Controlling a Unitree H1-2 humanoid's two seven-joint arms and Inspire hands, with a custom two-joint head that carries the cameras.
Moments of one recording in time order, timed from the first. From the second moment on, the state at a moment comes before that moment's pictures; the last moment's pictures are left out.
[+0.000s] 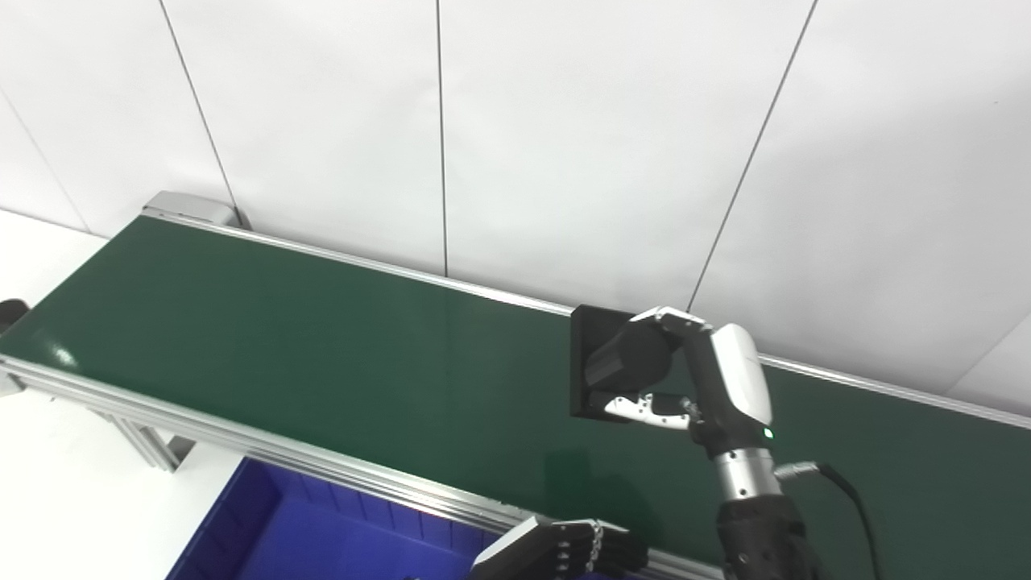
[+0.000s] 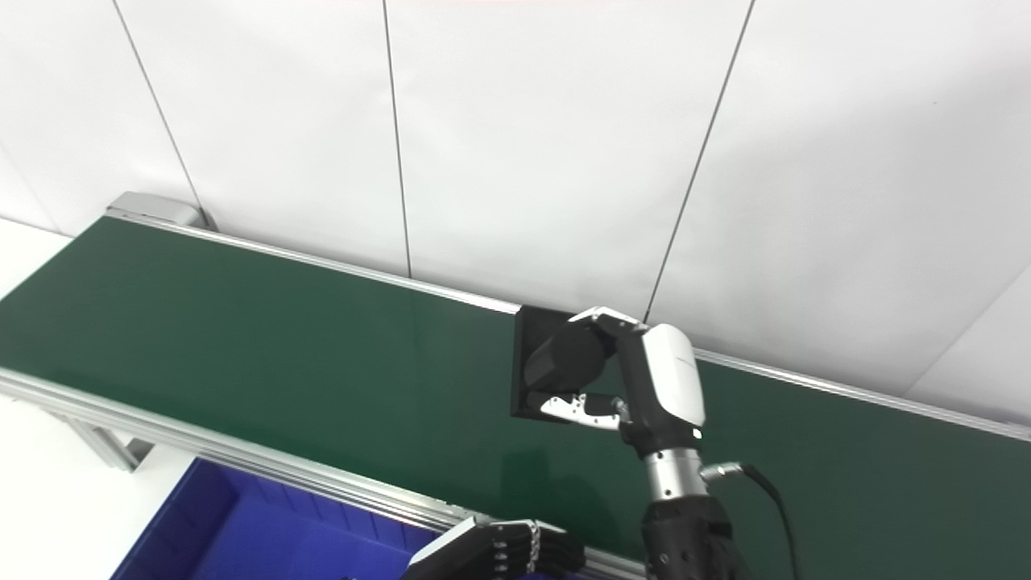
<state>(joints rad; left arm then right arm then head) 0.13 0.05 -0.31 0.19 -0.11 -0.25 -0.44 -0.31 -0.08 0.30 0.01 -0.58 -0.07 -0.11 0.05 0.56</state>
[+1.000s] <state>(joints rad) 0.17 0.15 -0.27 0.05 -0.19 -0.16 -0.48 -0.06 -0.10 0.09 -0.51 -0.56 0.09 0.04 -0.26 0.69</state>
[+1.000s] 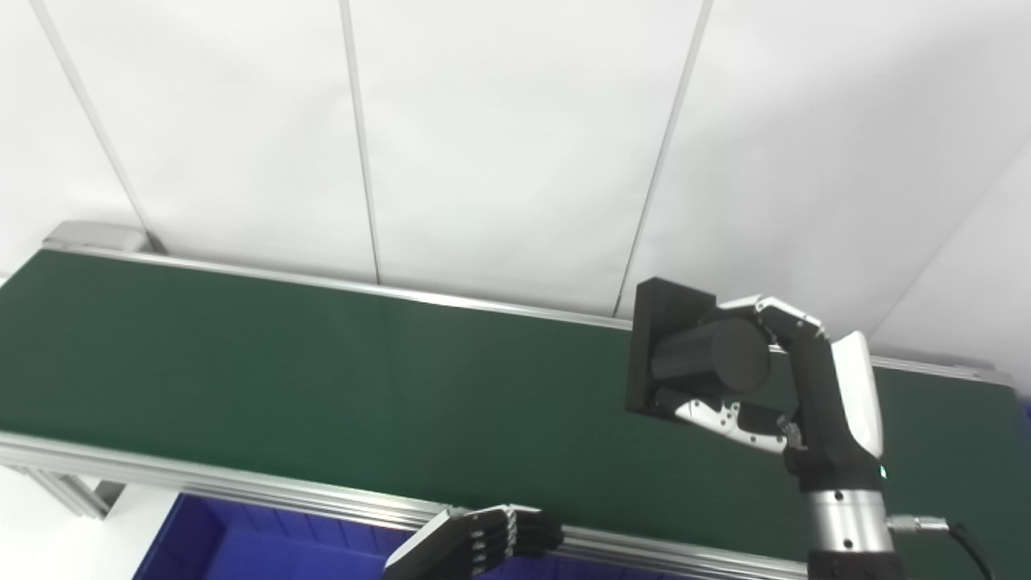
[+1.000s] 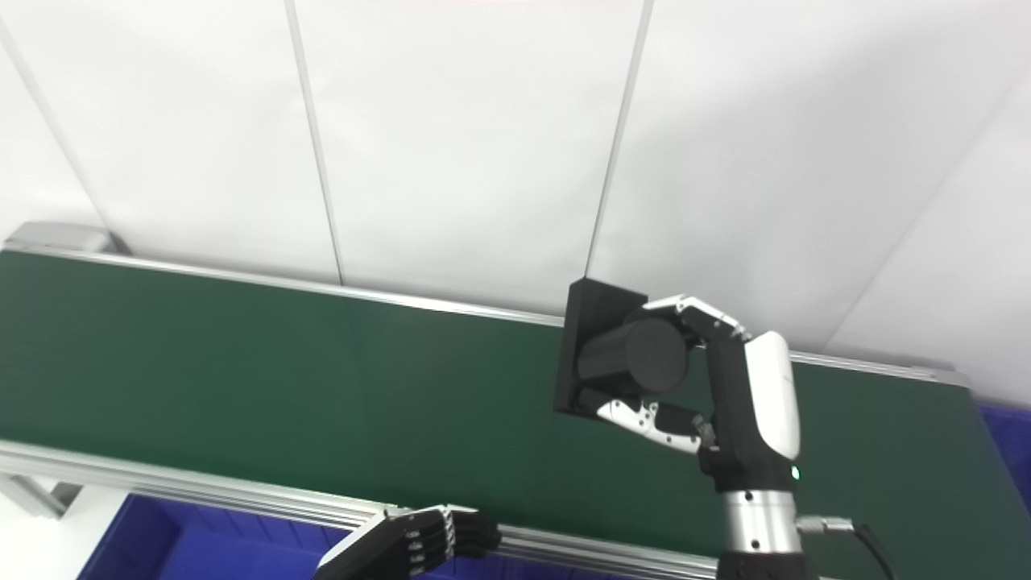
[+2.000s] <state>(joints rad) 0.17 0.24 -0.19 -0.03 -0.33 -0.09 -0.57 0.37 0.02 -0.01 -0.66 -0.60 0.10 -0.05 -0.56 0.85</state>
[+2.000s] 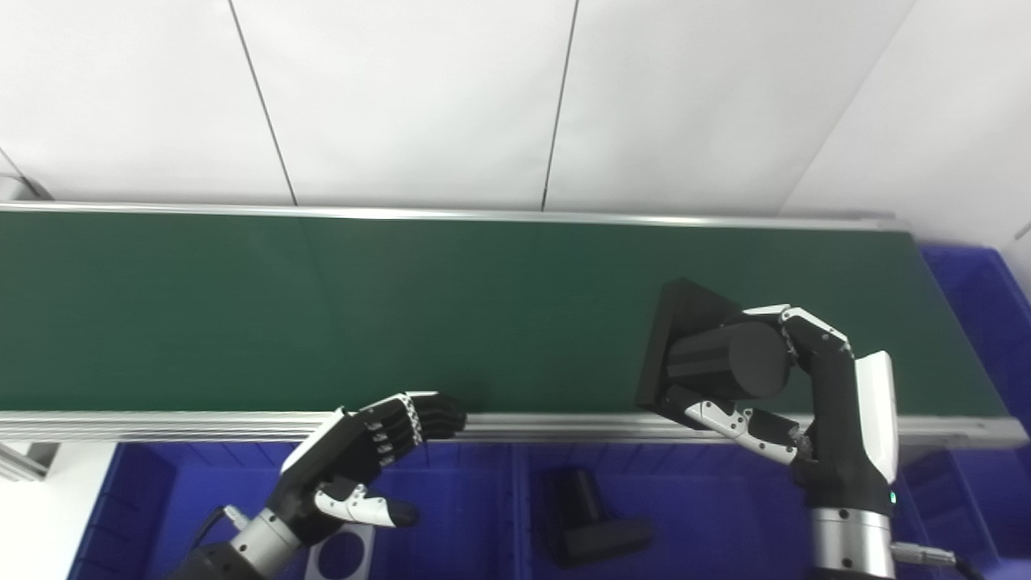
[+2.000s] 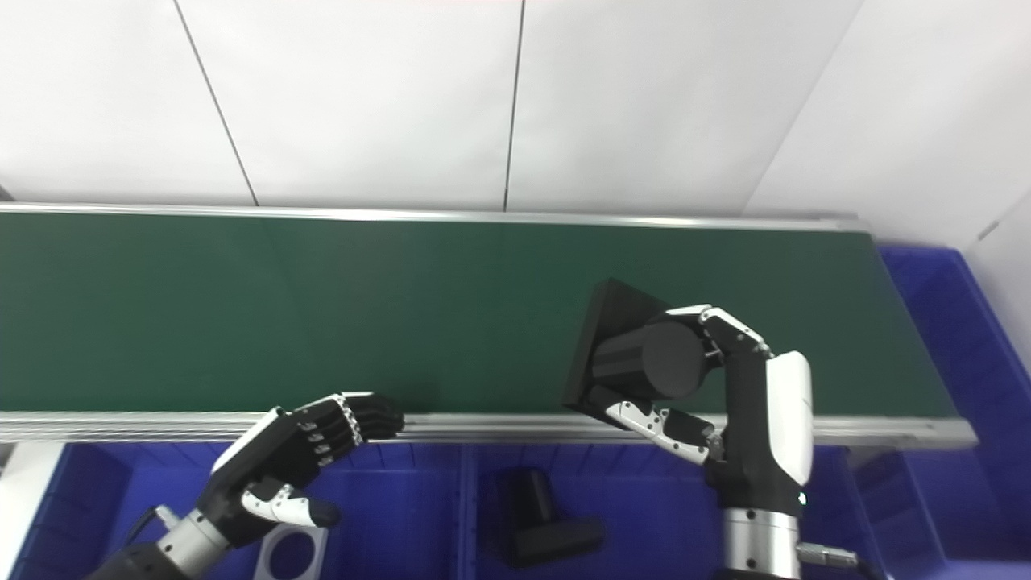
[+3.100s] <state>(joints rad) 0.17 0.27 -0.15 -0.06 -0.36 -0.06 -0.59 0.50 0.04 -0.08 -0.14 -0.49 0.00 -0.35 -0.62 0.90</state>
